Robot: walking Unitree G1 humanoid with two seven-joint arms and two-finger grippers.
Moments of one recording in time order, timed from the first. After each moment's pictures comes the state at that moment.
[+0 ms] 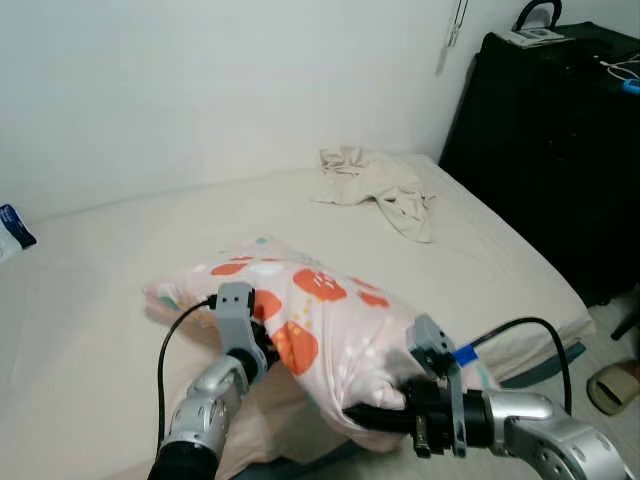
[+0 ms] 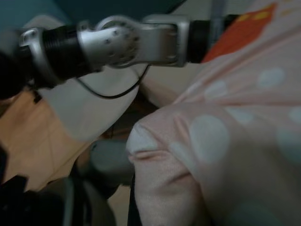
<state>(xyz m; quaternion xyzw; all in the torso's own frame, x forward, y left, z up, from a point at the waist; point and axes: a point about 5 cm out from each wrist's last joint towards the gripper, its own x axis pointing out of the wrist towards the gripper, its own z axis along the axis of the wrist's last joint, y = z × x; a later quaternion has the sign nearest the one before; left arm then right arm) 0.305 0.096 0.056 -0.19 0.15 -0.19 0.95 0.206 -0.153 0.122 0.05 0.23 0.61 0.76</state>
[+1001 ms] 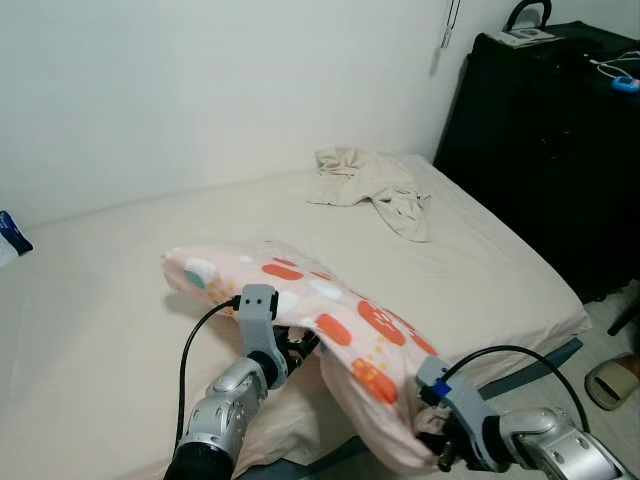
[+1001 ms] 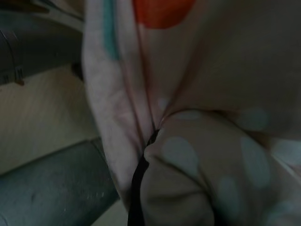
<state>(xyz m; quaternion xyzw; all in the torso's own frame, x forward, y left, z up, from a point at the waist) 0.305 0.077 0.064 -0.18 0.14 -0.22 0.95 0.224 -0.228 0.047 -0.15 0.45 0.36 0.80</state>
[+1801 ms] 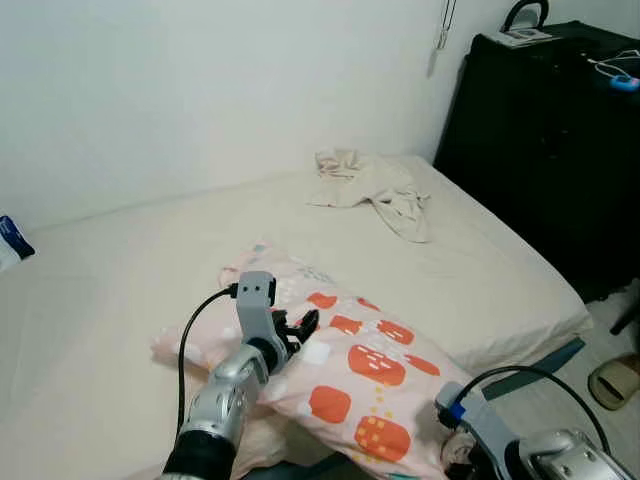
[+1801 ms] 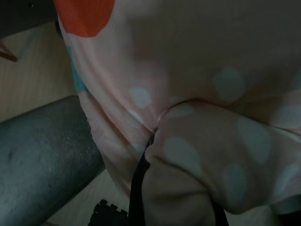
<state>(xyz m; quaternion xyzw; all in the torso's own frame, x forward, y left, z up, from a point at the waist) 0.318 0.086 0.069 -0.17 0.17 -0.15 0.96 0.206 -0.250 0.032 -0.16 0.51 0.33 0.78</state>
